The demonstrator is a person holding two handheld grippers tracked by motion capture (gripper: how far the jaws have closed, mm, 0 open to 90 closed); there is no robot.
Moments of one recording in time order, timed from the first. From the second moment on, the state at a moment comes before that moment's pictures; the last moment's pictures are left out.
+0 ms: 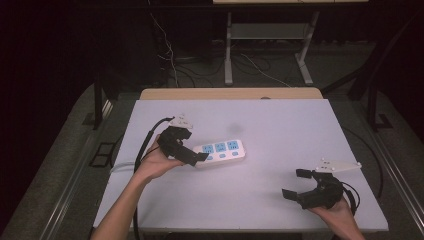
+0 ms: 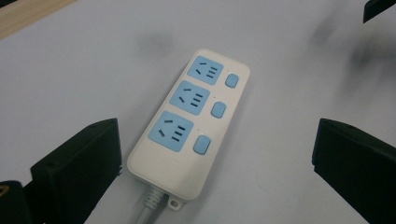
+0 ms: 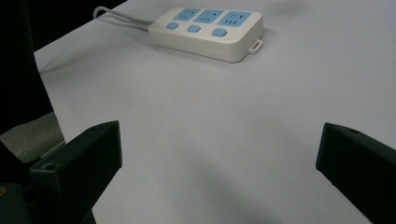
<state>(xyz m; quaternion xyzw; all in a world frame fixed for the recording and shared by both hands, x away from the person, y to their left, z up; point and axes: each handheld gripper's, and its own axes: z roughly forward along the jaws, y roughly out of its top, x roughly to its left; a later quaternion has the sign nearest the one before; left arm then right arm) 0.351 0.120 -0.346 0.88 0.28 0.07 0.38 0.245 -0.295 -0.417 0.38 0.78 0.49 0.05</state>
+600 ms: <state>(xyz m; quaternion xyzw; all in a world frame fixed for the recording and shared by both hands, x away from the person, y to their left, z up) 0.375 0.109 -0.361 0.90 0.27 0.06 0.35 0.245 -0.293 -0.418 0.37 0.79 0.48 0.05</state>
